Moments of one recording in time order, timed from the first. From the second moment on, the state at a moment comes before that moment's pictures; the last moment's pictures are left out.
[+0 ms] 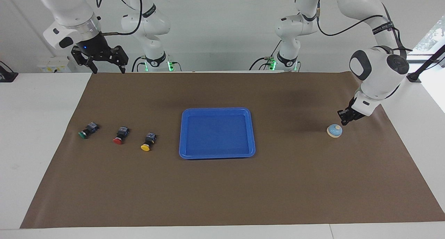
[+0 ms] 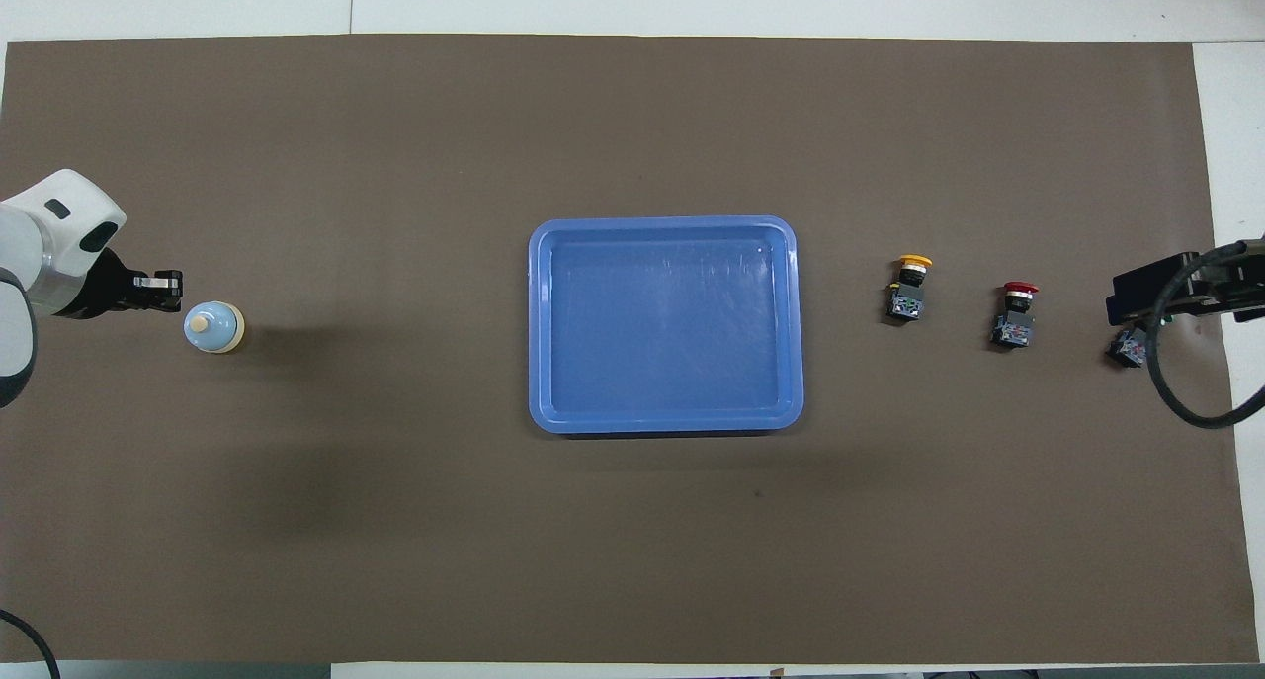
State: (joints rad) left arm 0.13 0.12 -0.02 -2.03 0.01 2.17 0.09; right arm 0.00 -0.04 0.01 -1.55 -0.02 1.41 0.01
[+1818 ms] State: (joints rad) left arm 0.05 0.07 -0.04 -1.63 0.01 1.60 0.10; right arm 0.00 -0.04 0.01 -1.55 -0.02 1.41 0.01
